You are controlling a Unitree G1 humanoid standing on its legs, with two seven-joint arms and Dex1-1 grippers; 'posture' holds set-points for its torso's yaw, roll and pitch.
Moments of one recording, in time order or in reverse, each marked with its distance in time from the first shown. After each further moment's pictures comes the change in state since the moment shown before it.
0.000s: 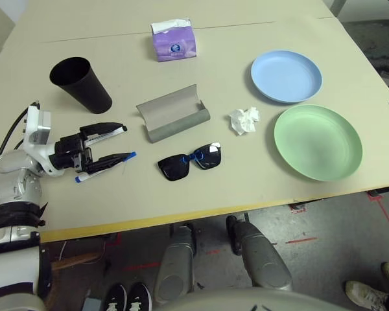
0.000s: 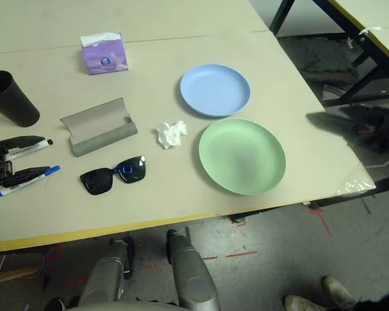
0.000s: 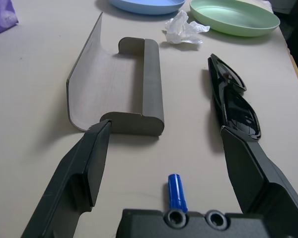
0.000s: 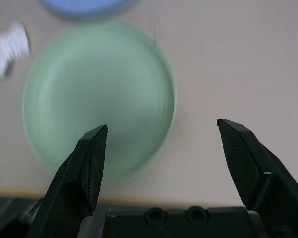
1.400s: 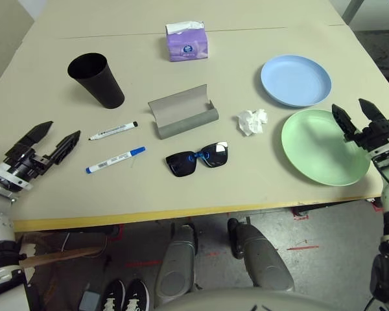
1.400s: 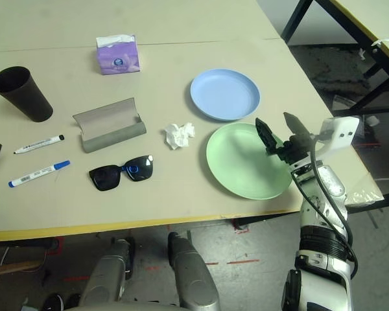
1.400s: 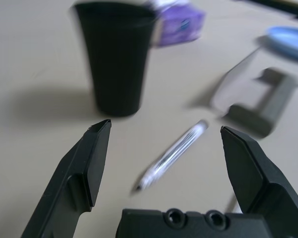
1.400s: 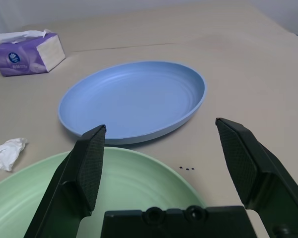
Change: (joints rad) left arm 0.225 -0.009 0.357 -0.213 -0.019 0.228 0.420; right arm -0.121 0.727 0.189 0.570 -0.419 -1.567 0.092
